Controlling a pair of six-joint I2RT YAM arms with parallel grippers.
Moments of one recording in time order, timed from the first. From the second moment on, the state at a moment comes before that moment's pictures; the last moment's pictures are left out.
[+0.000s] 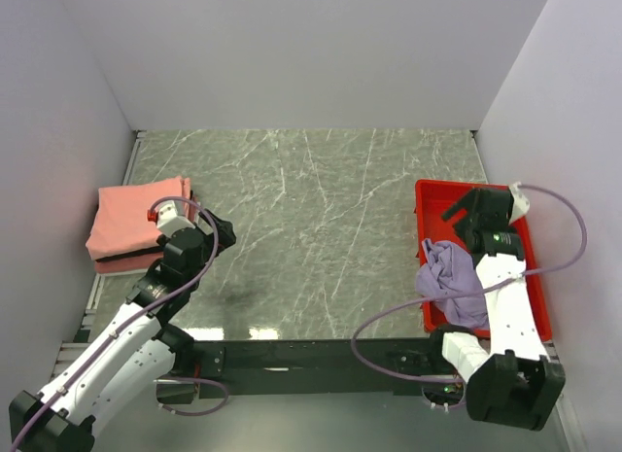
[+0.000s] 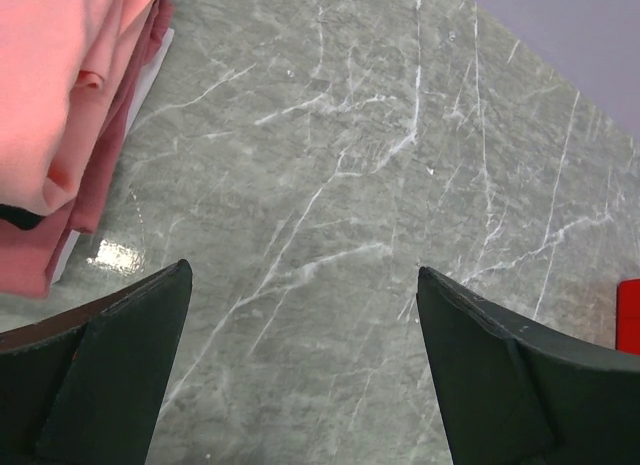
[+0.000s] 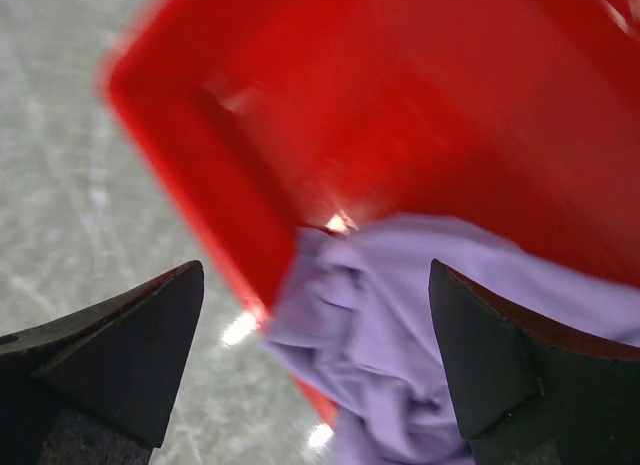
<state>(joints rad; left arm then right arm) -0.49 0.65 0.50 -0.26 -0.50 -0.79 -0.15 0.98 0.85 -0.58 0.24 0.63</state>
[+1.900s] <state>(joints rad) -0.49 0.66 0.50 -0.32 -0.52 -0.81 -0.25 0.70 0.84 -0.48 0.03 0.68</state>
